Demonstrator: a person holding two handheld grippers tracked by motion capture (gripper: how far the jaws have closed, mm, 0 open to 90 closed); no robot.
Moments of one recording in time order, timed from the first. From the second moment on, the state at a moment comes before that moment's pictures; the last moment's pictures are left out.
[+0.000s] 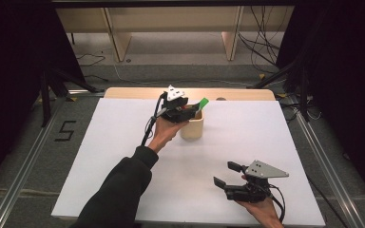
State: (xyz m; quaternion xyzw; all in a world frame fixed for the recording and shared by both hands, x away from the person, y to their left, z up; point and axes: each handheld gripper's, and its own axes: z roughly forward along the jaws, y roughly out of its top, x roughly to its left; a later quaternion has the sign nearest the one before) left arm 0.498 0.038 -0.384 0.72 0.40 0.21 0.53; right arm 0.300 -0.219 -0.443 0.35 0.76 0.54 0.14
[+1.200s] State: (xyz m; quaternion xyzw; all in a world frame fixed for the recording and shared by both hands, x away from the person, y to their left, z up) left arm 0.498 0.039 -0.384 0.81 0.37 0.17 0.43; right arm 0.300 -0.219 -0.444 0.35 0.76 0.54 0.14
